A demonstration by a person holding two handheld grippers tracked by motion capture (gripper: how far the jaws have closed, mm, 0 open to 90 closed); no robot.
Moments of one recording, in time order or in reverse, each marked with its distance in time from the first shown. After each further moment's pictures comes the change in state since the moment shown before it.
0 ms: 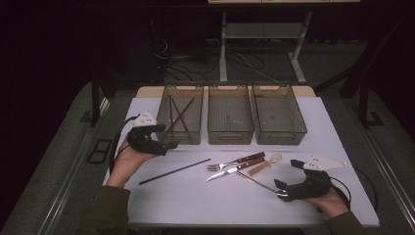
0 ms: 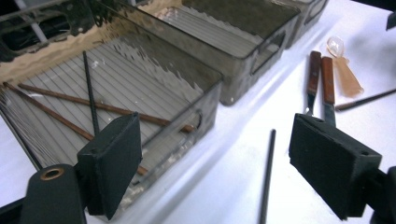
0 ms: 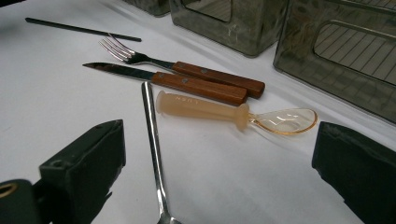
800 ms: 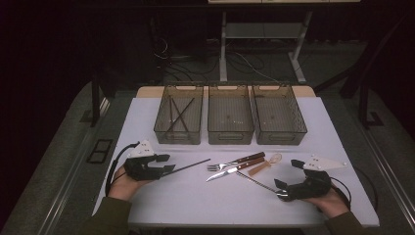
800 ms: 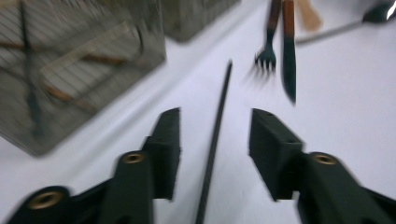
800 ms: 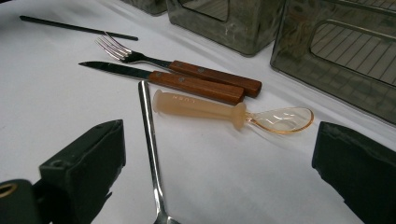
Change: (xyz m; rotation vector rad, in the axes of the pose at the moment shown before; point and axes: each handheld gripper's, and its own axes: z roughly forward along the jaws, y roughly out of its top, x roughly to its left) left arm -0.026 -0.063 -0.002 0.086 -0.090 0.046; right arm 0.000 0.000 0.000 0.002 -0.012 -0.008
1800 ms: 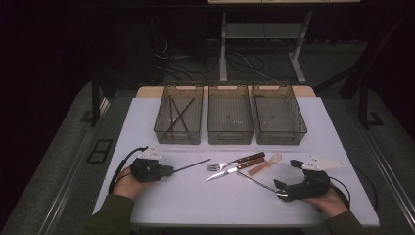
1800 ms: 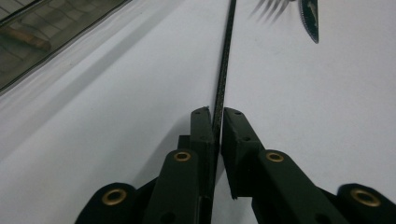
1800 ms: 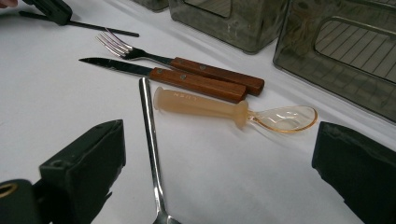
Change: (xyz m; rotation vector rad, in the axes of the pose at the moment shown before) left arm 0.013 -0.015 0.024 0.141 -0.063 0.010; right arm 0.000 0.000 0.002 0.013 0.004 -0.004
